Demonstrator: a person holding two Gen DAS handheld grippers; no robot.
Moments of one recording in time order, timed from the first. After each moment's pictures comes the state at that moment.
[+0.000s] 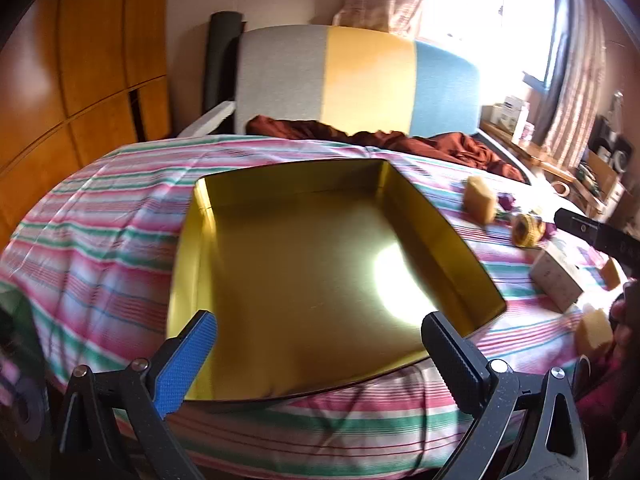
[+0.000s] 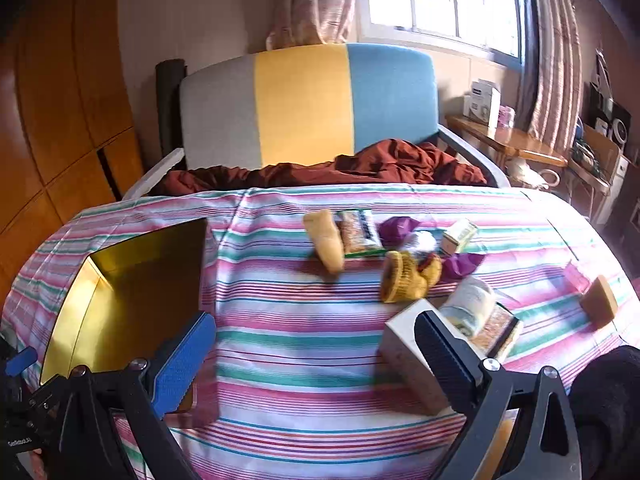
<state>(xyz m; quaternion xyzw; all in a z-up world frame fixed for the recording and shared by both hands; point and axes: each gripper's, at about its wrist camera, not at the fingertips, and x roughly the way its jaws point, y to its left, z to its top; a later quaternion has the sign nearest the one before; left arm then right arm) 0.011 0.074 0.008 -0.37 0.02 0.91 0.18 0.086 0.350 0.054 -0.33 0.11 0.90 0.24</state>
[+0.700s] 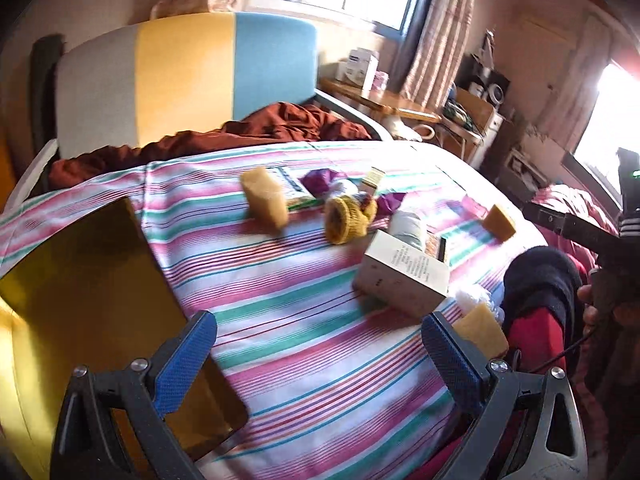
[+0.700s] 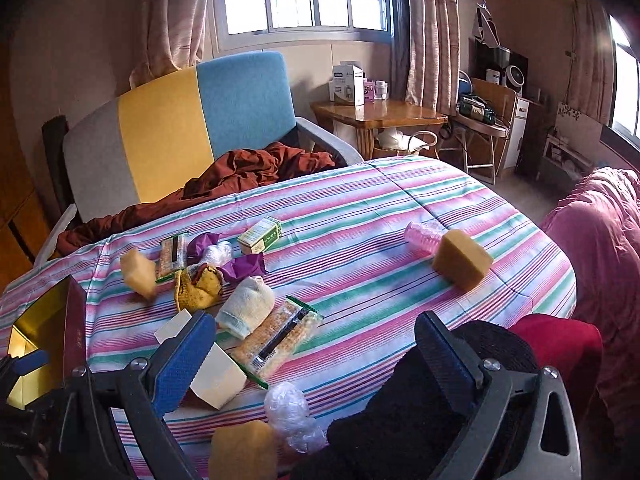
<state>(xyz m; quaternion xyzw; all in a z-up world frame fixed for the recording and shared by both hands) 0.003 0.283 0.030 -0.39 0.08 0.82 0.42 0.220 0.472 0.073 -0.31 0.18 0.84 0.42</state>
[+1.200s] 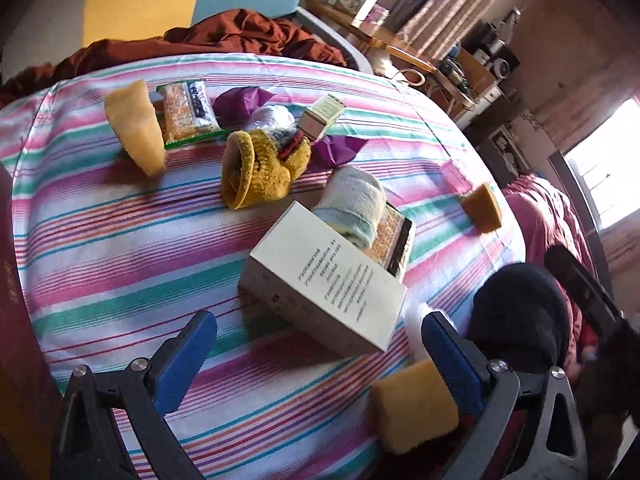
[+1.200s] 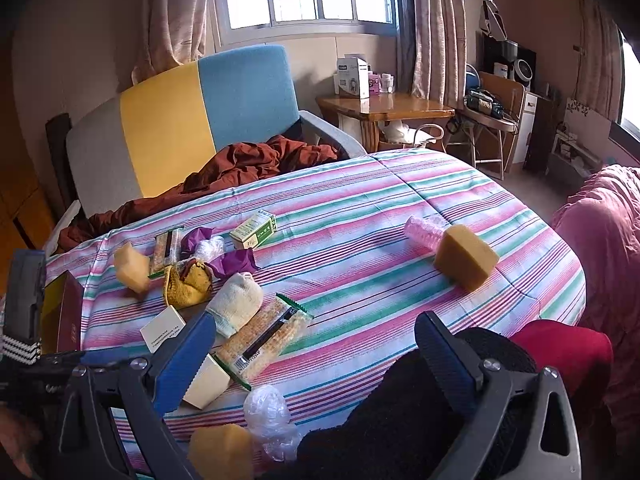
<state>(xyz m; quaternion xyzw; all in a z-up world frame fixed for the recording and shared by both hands) -0.025 0.400 -0.022 -0.55 0.02 0.72 0.42 0.232 0.493 0.063 -0.31 0.19 0.84 0.41</state>
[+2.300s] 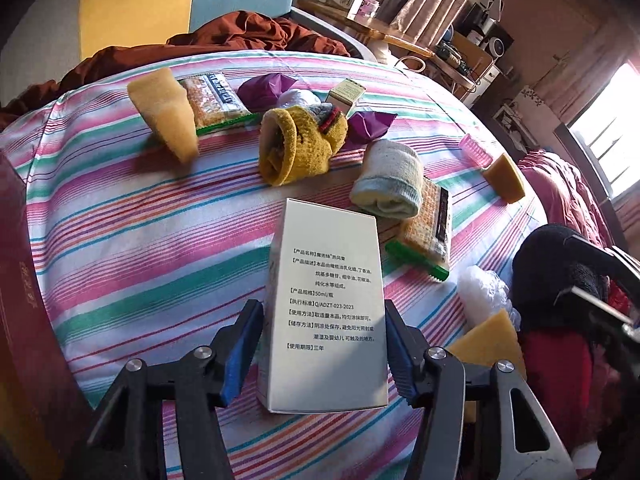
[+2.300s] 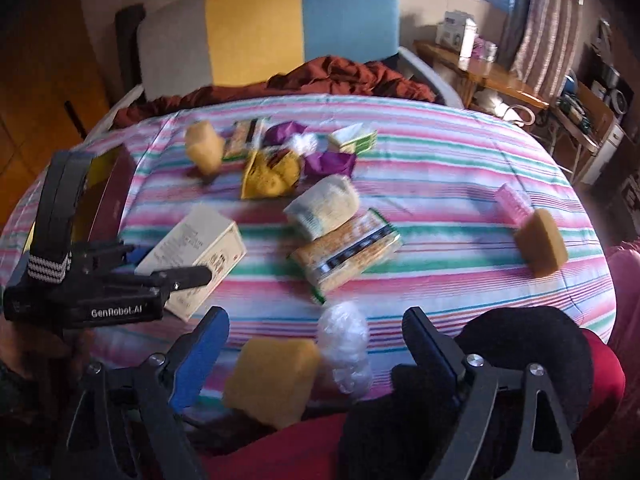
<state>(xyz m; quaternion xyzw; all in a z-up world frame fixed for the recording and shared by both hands) -0.021 0.349 -0.043 -0.51 0.08 0.74 0.43 0.180 0.441 0.027 -0.48 0.15 0.82 0.26</state>
